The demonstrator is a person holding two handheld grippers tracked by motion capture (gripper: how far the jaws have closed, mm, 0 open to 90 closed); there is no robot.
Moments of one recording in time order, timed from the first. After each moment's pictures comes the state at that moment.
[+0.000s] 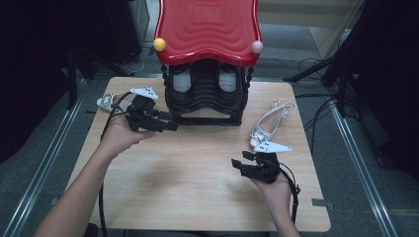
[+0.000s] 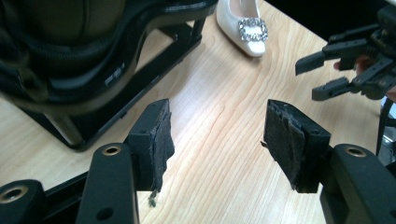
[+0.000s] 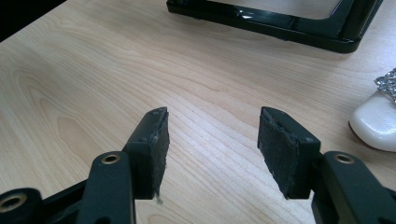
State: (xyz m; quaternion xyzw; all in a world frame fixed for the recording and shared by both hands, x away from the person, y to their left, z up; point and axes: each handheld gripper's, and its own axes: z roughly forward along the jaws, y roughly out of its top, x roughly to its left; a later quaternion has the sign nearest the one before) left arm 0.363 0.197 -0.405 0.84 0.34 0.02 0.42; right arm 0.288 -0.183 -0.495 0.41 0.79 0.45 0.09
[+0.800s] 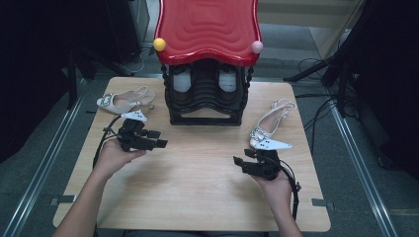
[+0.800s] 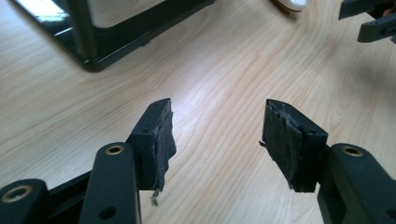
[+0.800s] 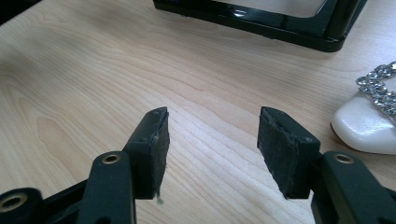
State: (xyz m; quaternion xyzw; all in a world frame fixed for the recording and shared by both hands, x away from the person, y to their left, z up) left arm 0.346 0.237 -0.474 0.83 0.39 0.02 0.41; right arm 0.297 -0.187 -0.498 0.42 0.79 0.43 0.10
